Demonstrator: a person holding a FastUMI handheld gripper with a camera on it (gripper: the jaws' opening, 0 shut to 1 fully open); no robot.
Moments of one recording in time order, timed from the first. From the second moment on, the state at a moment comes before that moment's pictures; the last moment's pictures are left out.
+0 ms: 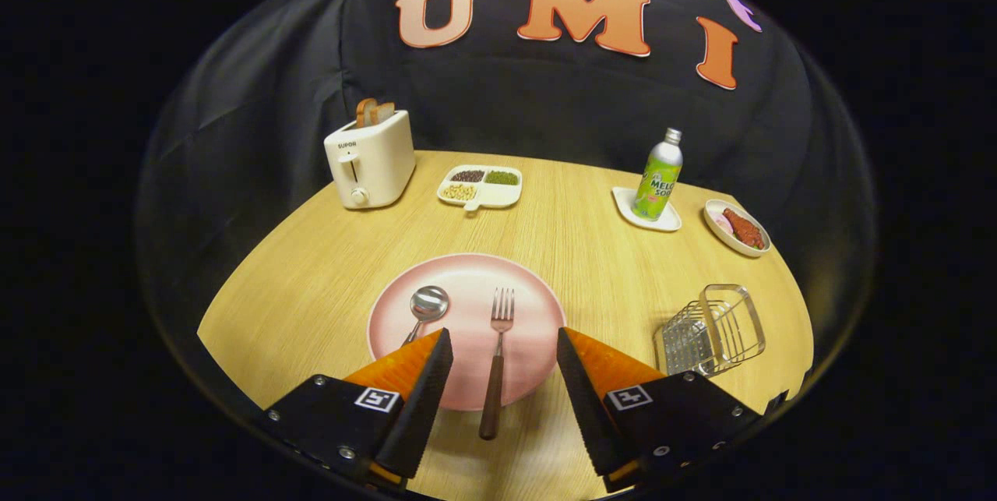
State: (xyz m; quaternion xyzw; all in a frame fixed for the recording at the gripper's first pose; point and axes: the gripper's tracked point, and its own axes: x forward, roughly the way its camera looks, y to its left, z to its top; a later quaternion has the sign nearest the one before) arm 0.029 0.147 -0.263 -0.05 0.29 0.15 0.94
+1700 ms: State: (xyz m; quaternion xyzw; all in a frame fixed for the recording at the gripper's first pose) arm 0.031 0.095 -0.263 -0.10 0.35 0.16 0.92
